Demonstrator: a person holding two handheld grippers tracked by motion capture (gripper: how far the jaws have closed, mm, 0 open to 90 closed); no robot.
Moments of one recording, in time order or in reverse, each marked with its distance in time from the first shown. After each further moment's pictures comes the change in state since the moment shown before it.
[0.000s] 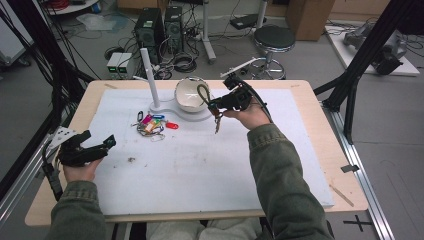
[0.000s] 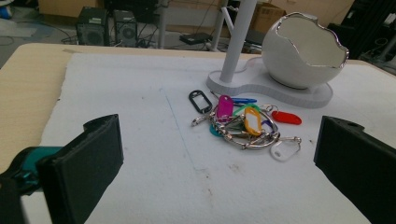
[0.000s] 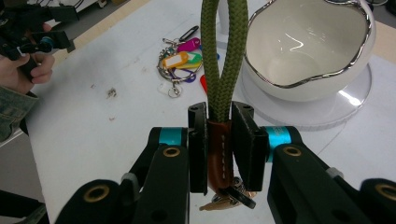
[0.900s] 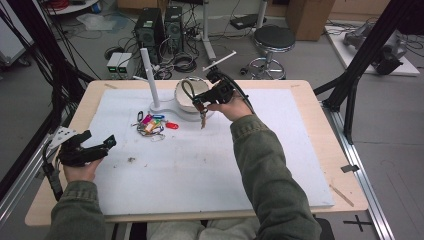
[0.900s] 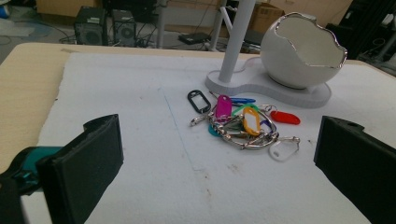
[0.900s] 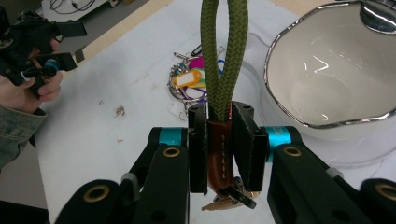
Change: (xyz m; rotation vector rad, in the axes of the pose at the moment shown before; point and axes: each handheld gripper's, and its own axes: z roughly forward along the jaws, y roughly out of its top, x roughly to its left) left arm 0.000 0.000 0.001 0.001 -0.006 -0.003; right arm 0.005 0.034 0.037 0.022 0.052 0.002
